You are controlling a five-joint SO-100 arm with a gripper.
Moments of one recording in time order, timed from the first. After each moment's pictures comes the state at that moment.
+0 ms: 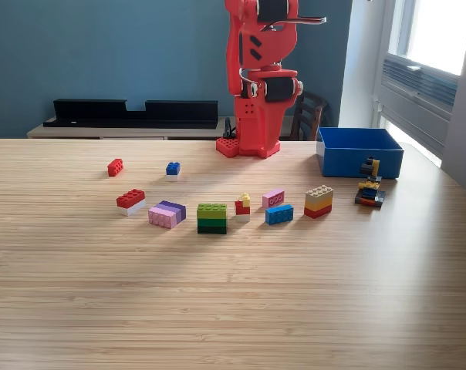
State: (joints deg) arm -8.3 112.9 112.9 75.3 -4.7
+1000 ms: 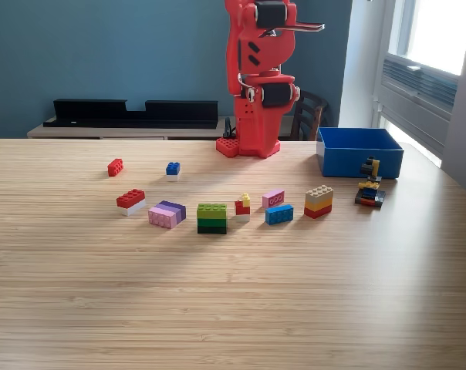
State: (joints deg) arm -5.5 112.9 115.8 72.5 -2.3
